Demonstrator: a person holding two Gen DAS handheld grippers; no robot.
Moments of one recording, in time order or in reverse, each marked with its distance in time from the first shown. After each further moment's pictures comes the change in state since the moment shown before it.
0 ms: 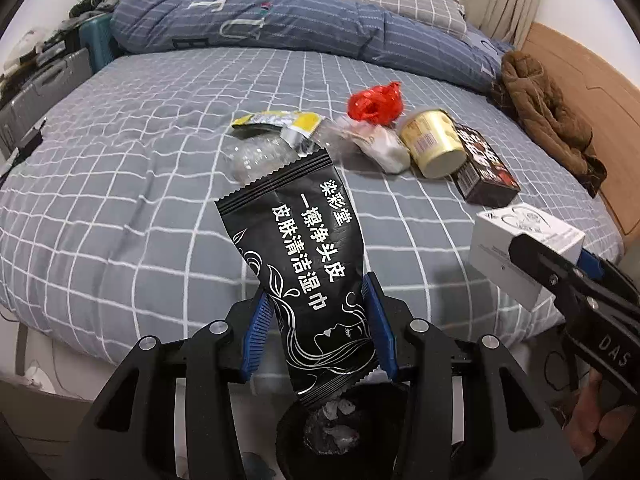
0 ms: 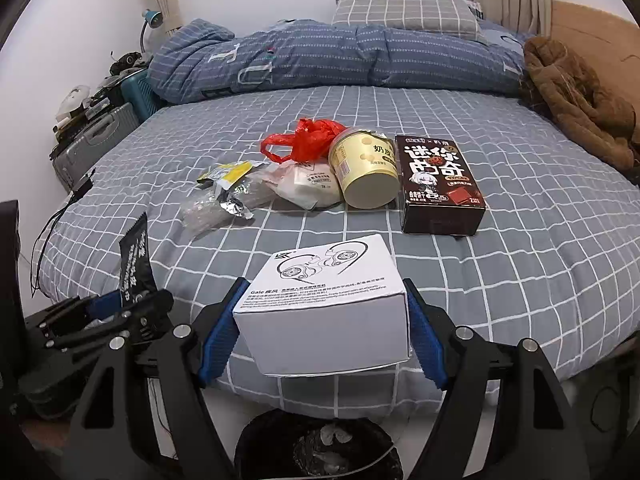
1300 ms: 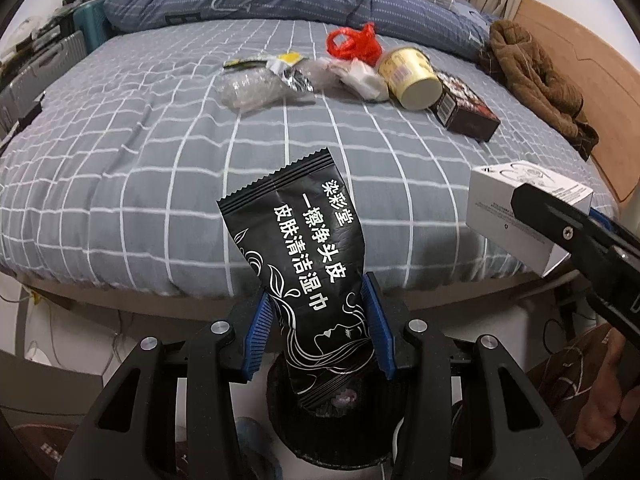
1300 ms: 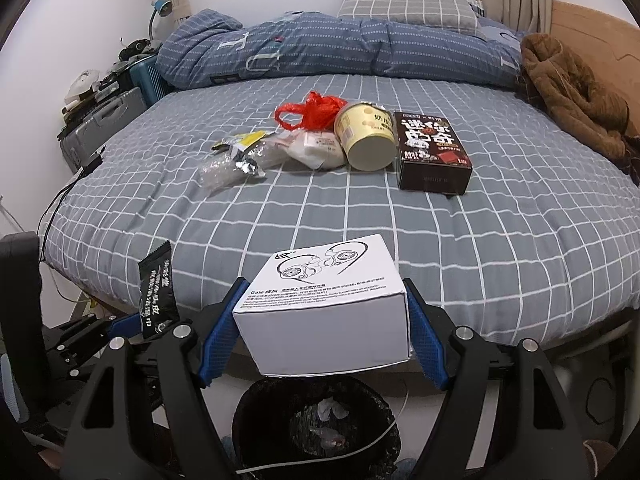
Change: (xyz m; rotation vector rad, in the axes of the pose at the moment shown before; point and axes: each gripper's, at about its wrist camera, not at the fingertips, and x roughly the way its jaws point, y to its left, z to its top) left arm -0.010 -0.014 -0.070 0.022 0.086 -0.011; right arm -0.031 0.006 -0.049 -0.023 0.032 -0.002
